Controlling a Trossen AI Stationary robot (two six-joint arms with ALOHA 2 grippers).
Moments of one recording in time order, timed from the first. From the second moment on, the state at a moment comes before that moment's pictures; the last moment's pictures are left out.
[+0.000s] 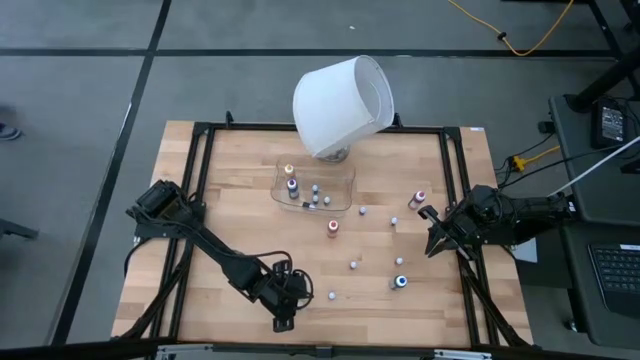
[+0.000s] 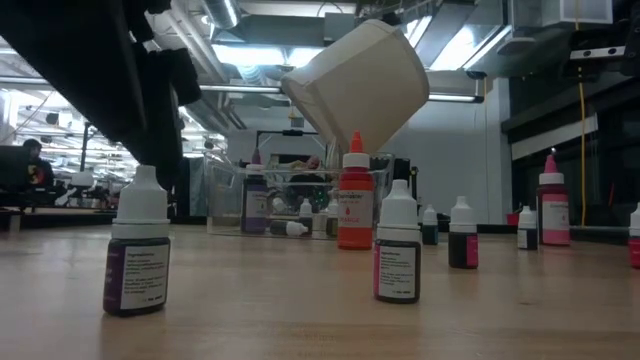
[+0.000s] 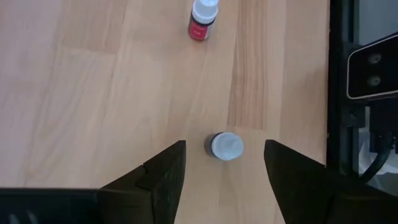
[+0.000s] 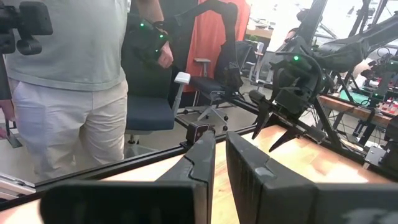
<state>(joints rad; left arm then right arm) -0.62 1.87 1.23 -0.39 -0.21 -0.76 0.08 0.01 0.01 0.07 -0.73 -0.19</state>
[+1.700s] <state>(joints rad) -0.59 1.85 1.23 -0.34 -0.20 -0.75 0.08 0.01 0.01 0.08 -0.73 -0.19</state>
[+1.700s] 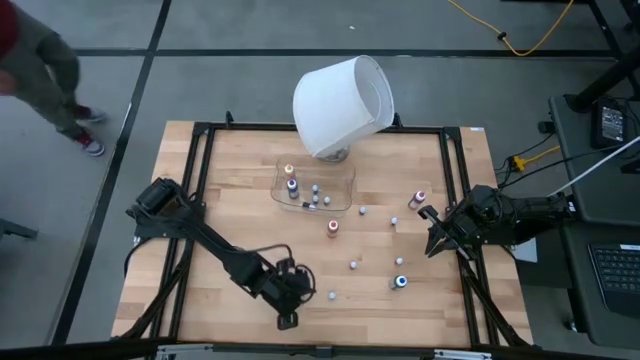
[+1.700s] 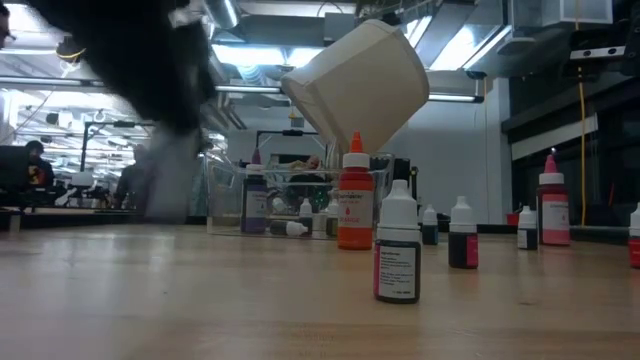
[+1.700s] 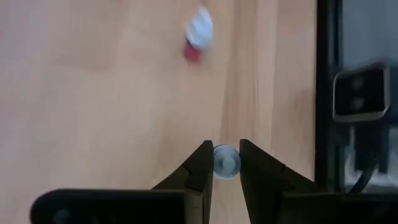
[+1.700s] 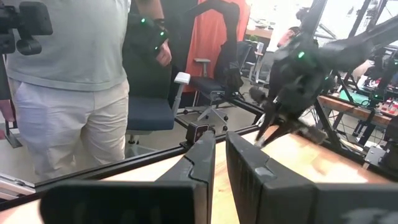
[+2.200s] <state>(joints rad) -0.35 1.38 1.23 -0.61 -0.42 -0.63 0.08 0.01 0.01 0.08 -0.73 -0.19</state>
